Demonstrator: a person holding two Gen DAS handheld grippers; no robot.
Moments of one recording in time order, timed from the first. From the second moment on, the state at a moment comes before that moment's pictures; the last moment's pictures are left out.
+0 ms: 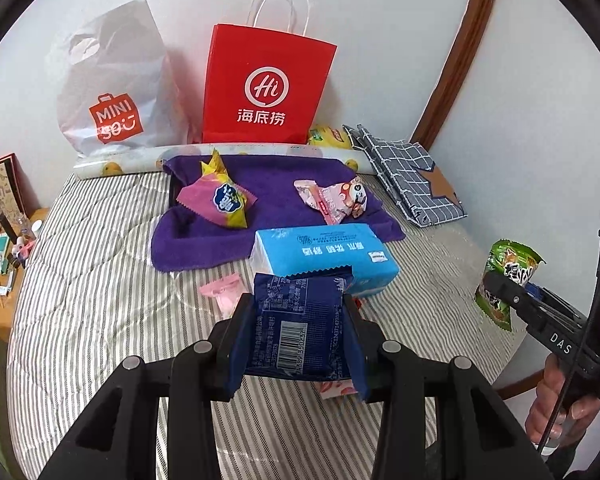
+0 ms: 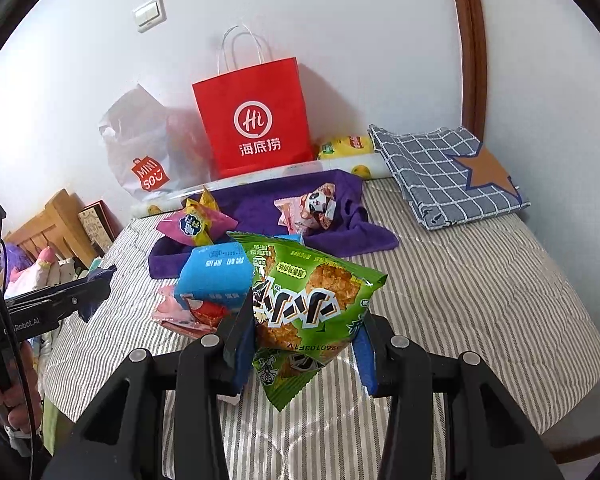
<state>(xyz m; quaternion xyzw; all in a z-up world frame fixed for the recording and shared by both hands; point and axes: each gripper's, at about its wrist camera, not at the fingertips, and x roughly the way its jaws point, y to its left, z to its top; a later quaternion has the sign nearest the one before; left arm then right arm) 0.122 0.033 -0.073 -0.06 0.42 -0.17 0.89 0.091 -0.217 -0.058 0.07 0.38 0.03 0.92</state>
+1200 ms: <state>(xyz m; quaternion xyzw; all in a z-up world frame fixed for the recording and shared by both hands) 0.200 0.032 -0.047 -0.07 0.41 -0.16 0.90 0.185 -0.186 -0.029 0.04 0.36 0.06 0.93</state>
